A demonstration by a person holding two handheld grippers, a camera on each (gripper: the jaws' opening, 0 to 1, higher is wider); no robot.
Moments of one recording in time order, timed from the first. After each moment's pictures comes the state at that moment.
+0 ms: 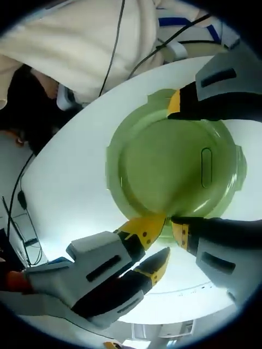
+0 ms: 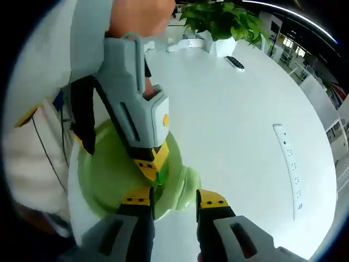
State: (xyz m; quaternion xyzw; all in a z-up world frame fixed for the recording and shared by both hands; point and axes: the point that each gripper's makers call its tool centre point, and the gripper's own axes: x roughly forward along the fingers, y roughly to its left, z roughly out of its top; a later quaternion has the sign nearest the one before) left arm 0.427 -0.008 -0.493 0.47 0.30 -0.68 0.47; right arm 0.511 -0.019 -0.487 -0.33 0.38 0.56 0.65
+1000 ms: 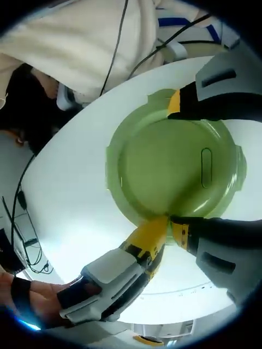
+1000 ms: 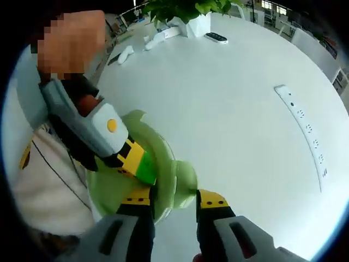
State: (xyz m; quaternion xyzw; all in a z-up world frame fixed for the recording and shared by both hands) left arm 0.428 -0.008 -0.493 0.47 0.30 -0.68 0.47; right arm 0.505 -0.028 -0.500 -0.23 0.52 0.53 0.63
